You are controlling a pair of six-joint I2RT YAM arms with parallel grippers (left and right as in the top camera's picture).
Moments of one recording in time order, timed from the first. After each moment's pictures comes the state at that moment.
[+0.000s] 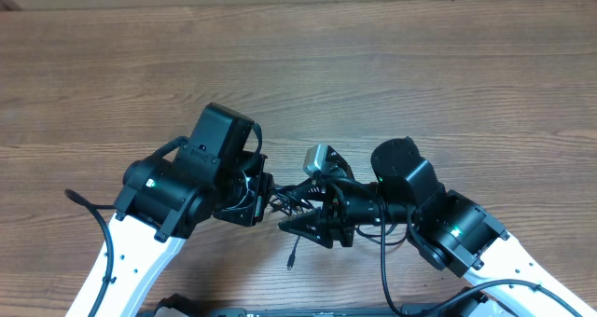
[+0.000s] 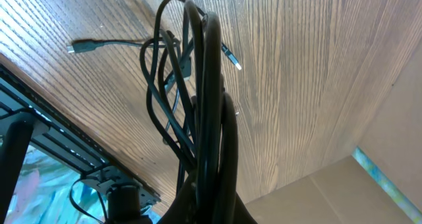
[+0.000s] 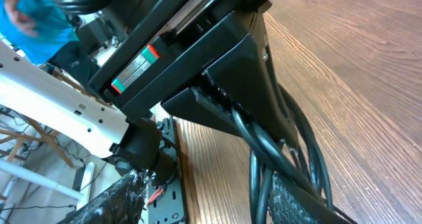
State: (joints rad) left arm -0.50 1.20 1.33 -1.26 0.25 -1.87; right arm 0.75 1.08 0.91 -0.33 -0.70 0.08
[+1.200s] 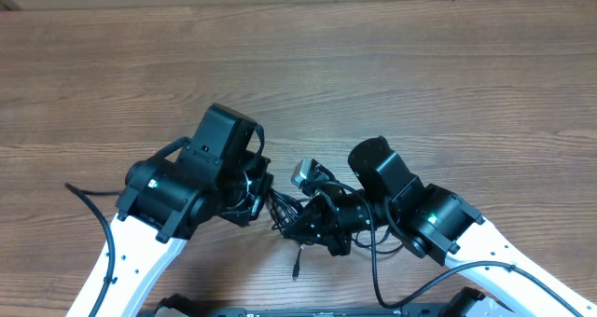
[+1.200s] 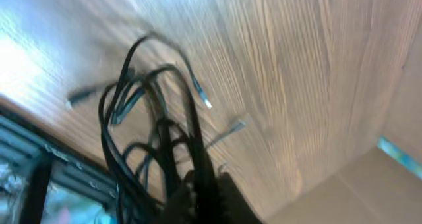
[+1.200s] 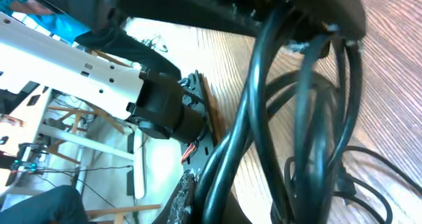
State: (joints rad) left arm -0.50 1.20 1.33 -1.25 0.17 -1.69; right arm 0.76 1.18 0.91 -0.48 -0.82 0.09
